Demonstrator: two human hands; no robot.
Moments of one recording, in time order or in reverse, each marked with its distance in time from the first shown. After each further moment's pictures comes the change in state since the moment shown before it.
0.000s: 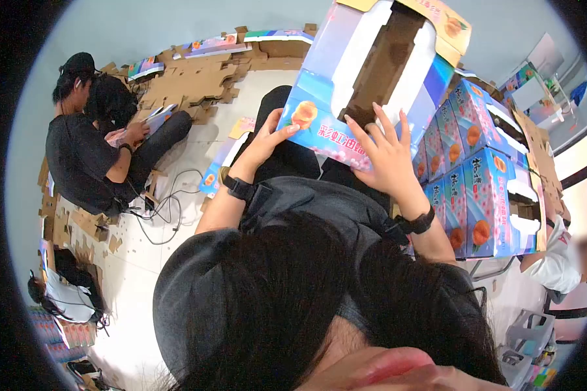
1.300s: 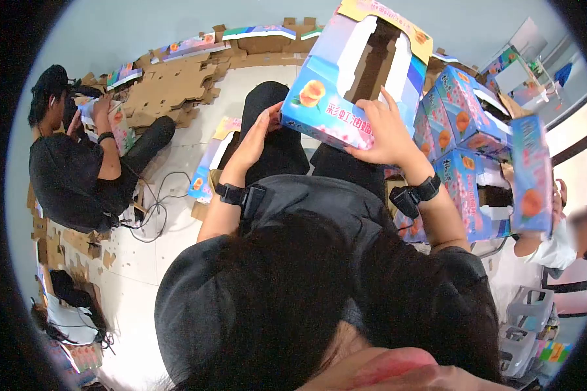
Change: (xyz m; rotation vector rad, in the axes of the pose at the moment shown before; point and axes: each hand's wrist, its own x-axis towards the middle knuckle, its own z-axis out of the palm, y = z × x) left_hand 0.013 -0.042 -0.022 0.069 -0.098 0.117; right_hand 0.019 0.044 0.026 0.158 0.028 -0.085
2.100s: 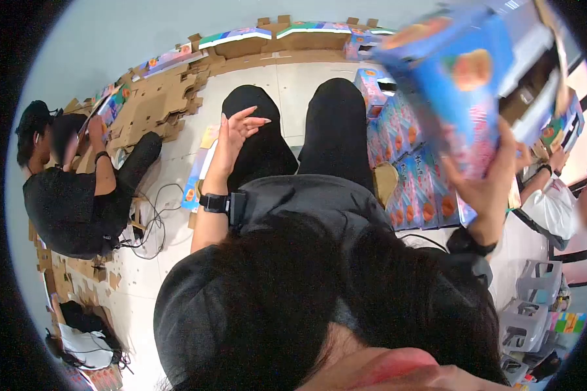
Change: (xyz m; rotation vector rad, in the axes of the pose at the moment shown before) left_hand -0.001 0.015 -0.002 -0.219 -0.011 -0.043; right_hand -0.087 -0.064 -0.176 -0.557 0.325 0.399
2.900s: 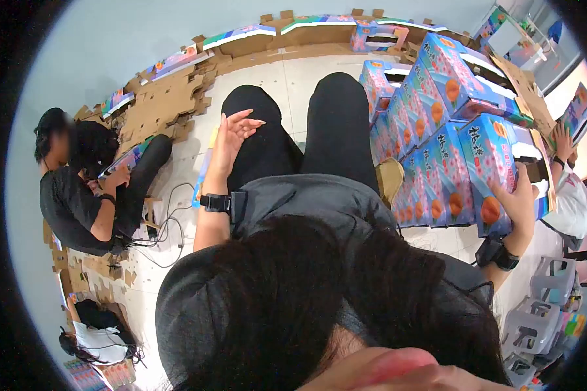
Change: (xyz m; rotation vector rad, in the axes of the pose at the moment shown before) left_hand 0.004 0.000 -0.002 -0.058 0.030 -0.029; right_hand -0.103 0.146 -0.015 -0.070 -0.649 0.620
